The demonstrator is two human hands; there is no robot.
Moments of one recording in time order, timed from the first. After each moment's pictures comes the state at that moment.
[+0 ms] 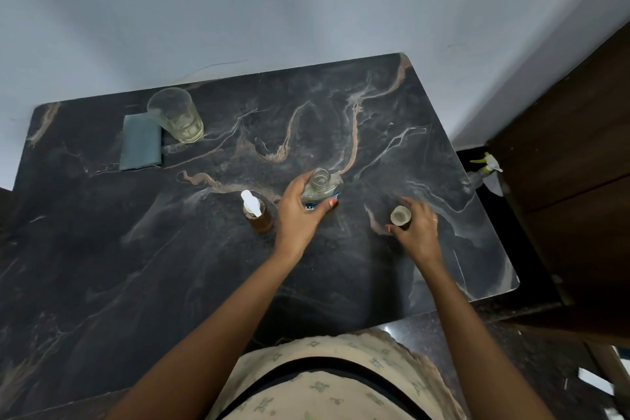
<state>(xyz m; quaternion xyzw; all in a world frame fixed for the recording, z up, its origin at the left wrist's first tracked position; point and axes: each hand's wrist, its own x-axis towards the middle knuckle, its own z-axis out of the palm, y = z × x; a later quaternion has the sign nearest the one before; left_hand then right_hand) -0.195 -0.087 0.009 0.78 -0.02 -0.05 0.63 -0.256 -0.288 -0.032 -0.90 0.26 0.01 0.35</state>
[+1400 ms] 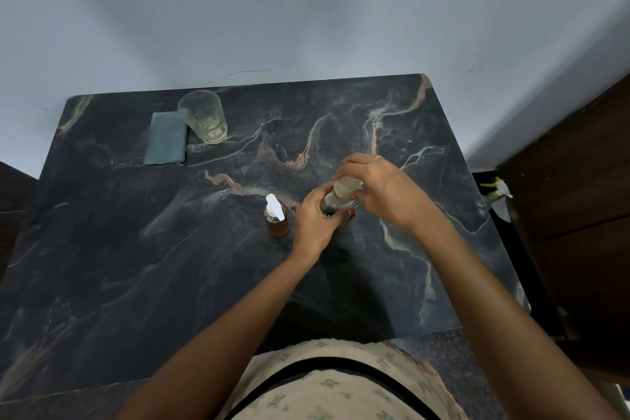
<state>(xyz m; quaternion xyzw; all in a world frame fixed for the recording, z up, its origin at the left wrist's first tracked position) -0.189 -0.084 0.002 0.77 -0.01 -0.06 0.64 -0.185 -0.206 0.116 -0.96 -0.19 0.05 0.21</state>
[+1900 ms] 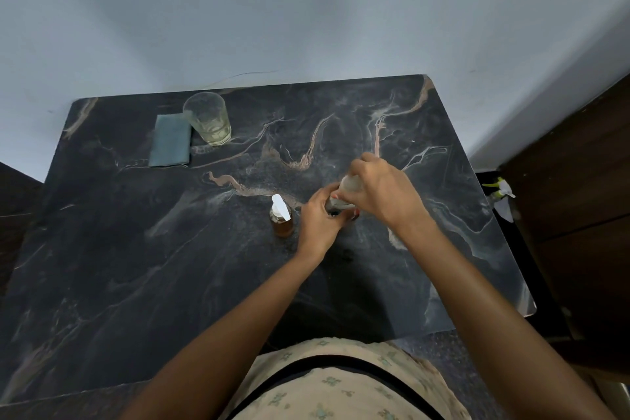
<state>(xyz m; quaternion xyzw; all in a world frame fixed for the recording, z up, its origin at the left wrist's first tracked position) -0.190 -0.081 0.009 0.77 -0.02 -0.06 0.64 -0.185 -0.187 0.108 -0.99 -0.04 0.04 0.14</state>
